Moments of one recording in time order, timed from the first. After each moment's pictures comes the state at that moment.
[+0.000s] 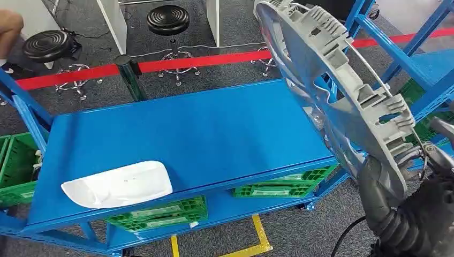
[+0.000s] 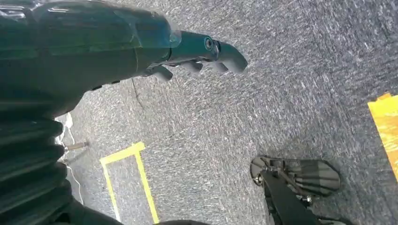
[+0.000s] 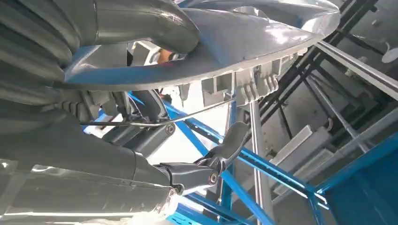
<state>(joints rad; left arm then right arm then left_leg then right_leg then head) -0.13 0.12 -1.06 -0.20 0.88 0.27 0.07 -0.10 -0.42 0.51 -2.31 0.97 -0.67 0.31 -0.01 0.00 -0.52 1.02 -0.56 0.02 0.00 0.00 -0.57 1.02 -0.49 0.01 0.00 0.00</state>
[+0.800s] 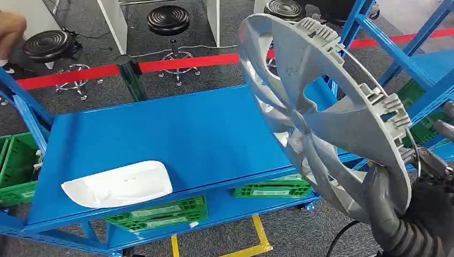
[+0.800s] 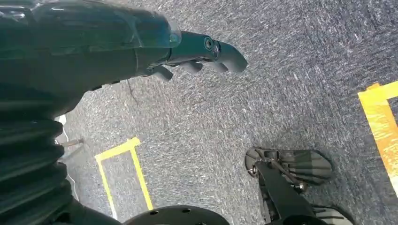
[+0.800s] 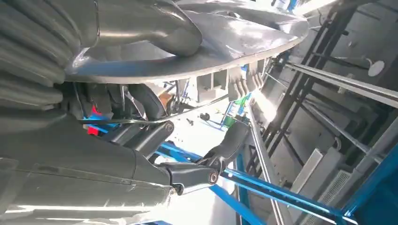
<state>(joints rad) -0.13 0.11 -1.04 -0.20 0.87 0.26 0.05 -0.07 -0.40 0.53 -2.37 0.73 -0.66 0.24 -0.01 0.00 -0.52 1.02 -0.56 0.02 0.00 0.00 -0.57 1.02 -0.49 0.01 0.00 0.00</state>
